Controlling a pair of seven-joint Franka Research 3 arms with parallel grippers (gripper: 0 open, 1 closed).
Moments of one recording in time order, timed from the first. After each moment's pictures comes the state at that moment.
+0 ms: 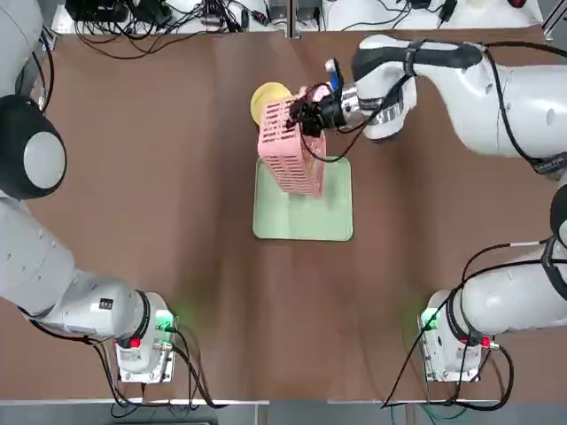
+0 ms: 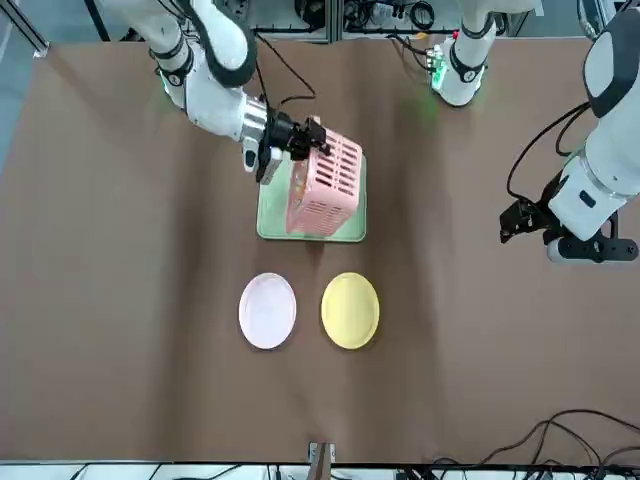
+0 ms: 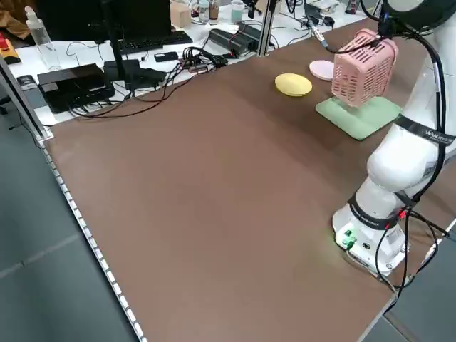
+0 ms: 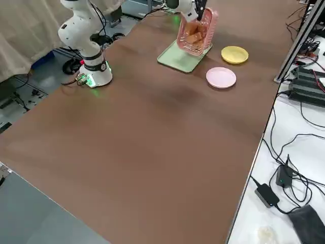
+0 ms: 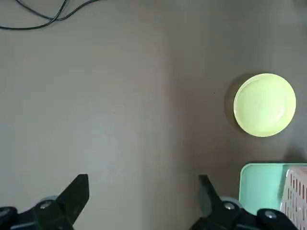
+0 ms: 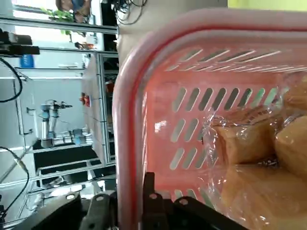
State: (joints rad) left arm -0.13 0.19 -0.03 -1.47 -0.03 1.72 -0.12; right arm 0.07 0.11 0.75 -2.21 1.79 2.55 -0.66
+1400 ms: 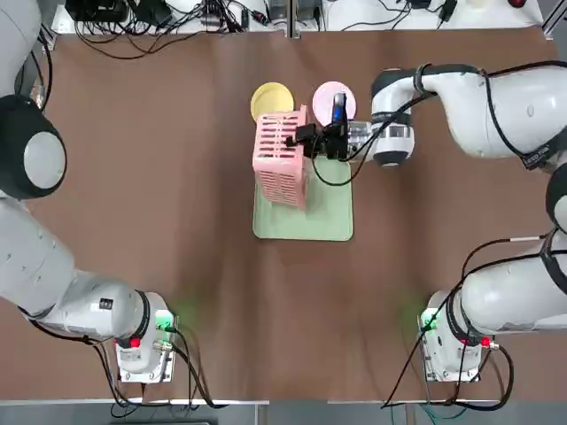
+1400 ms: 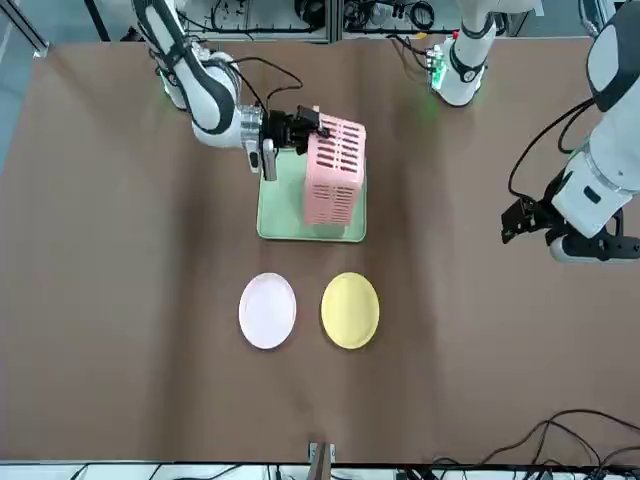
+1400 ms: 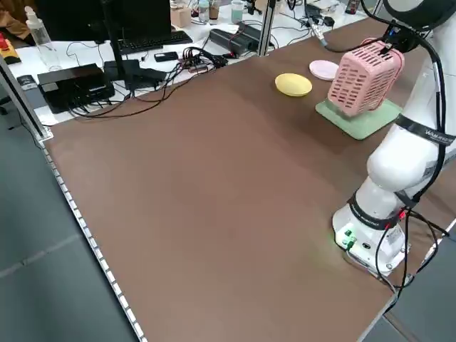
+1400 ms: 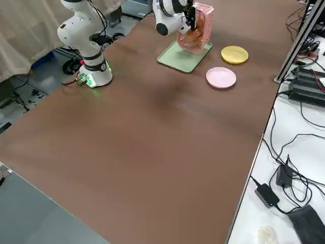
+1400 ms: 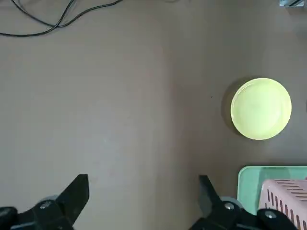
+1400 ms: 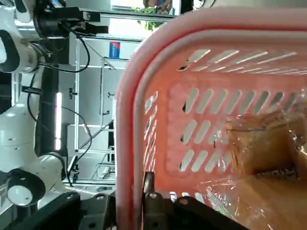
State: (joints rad) left arm -0.13 0.19 -0.03 -1.45 -0.03 1.72 -0.12; right arm -0.01 0.17 0.76 -2.38 2.19 2.12 -1.23
